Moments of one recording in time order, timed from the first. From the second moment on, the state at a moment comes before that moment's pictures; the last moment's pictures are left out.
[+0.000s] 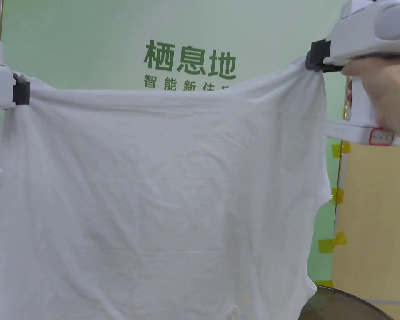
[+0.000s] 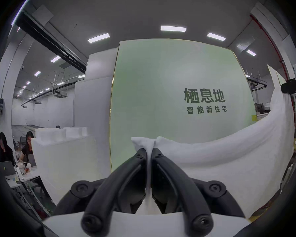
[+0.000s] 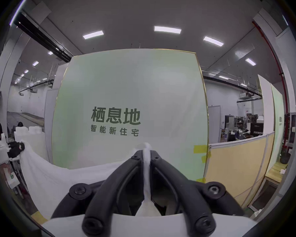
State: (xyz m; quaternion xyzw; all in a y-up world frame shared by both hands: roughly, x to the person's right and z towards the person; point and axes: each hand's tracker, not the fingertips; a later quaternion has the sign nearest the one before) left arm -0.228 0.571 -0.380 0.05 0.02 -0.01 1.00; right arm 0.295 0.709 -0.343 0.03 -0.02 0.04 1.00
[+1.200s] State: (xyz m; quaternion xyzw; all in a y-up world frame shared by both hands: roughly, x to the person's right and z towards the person) left arm -0.247 0.497 -0.603 0.01 0.02 -0.02 1.00; right arm 0.277 0.665 -0.563 0.03 -0.01 0.06 1.00
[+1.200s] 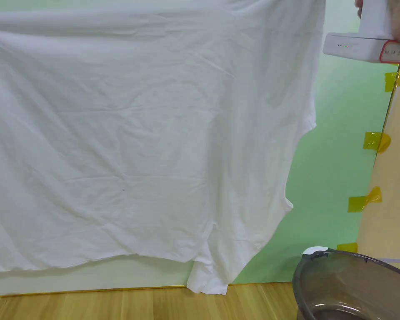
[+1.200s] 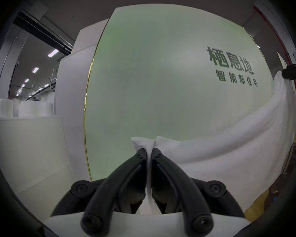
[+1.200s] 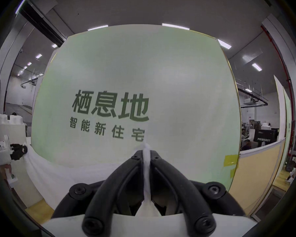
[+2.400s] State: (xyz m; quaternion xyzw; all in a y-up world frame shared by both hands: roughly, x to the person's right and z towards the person) left arm -0.286 0.274 -0.238 -0.17 -0.07 -0.02 0.98; right arm 0.289 0.413 -0.256 -0.11 0.06 0.02 0.99
